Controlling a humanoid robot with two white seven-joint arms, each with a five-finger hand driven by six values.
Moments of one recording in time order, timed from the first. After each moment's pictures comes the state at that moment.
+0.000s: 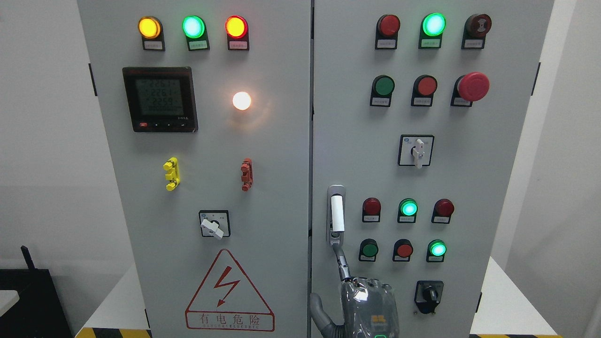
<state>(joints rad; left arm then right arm) 0.00 -0.09 0.03 0.00 0.00 -0.09 0.00 -0.29 0.14 0.37 -1.65 1.37 0.23 -0.26</state>
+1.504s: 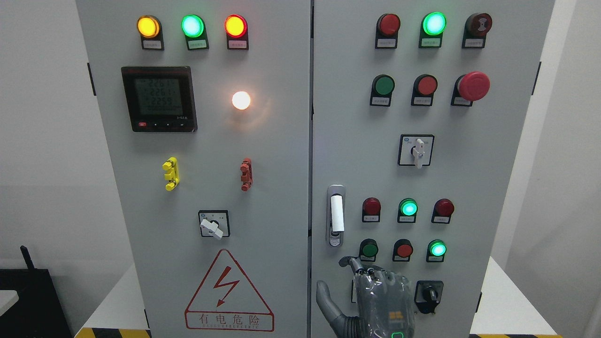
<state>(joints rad) 0.00 -0.09 0.03 0.00 0.00 -0.09 0.00 -0.30 0.14 0.31 -1.72 1.33 0.15 -0.31</state>
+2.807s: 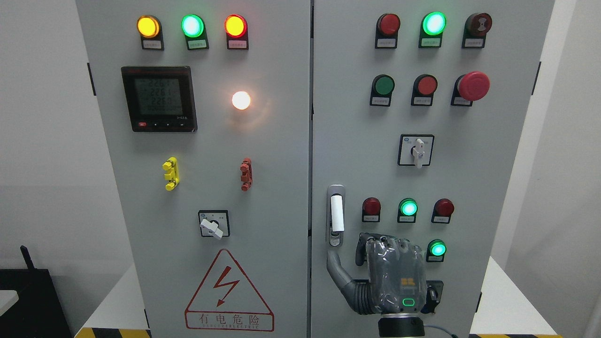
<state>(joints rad) 0.00 -0.09 0.03 0.00 0.00 -0.09 0.00 -0.40 0.14 0.28 -1.72 1.33 0.18 -0.25</state>
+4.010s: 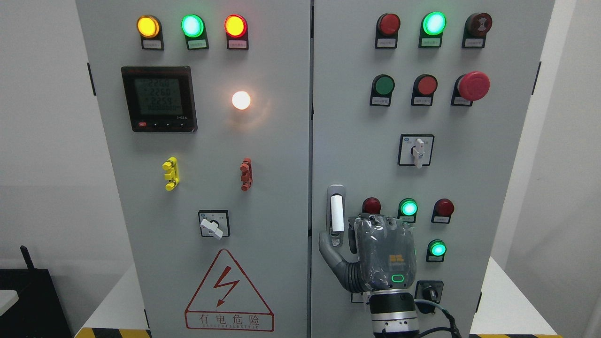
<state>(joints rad) 0.00 -0.09 0.03 0.00 0.00 -0.09 0.00 -0.49 0.14 0.29 -1.67 1.36 0.18 -0.22</state>
